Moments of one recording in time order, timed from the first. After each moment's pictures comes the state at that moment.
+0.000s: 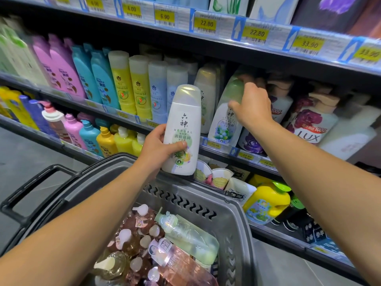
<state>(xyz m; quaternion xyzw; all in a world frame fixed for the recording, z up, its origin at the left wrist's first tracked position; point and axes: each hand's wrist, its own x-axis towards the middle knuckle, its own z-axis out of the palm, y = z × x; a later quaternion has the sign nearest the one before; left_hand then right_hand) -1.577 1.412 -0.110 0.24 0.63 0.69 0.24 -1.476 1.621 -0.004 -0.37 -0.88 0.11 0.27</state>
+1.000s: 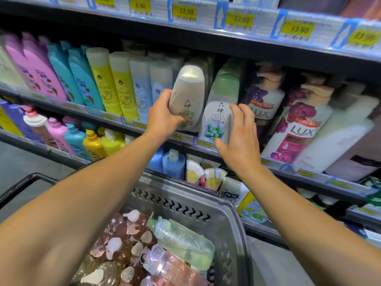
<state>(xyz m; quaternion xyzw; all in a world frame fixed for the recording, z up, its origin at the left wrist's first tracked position) -1.612 1.495 -0.077 0.33 0.77 0.54 0.03 -1.426 1.594 -0.083 -0.29 -0.90 0.13 0.31</state>
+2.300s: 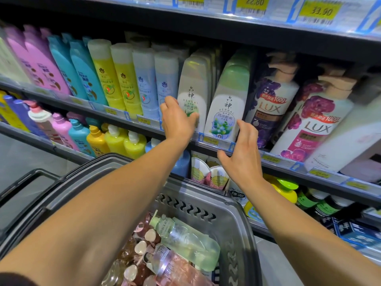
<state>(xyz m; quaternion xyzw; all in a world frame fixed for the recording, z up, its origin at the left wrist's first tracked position) -1.590 1.530 -0.101 0.18 0.84 0.51 -0.03 -1.425 1.594 -0.135 -0.29 -0.89 0.18 0.31</state>
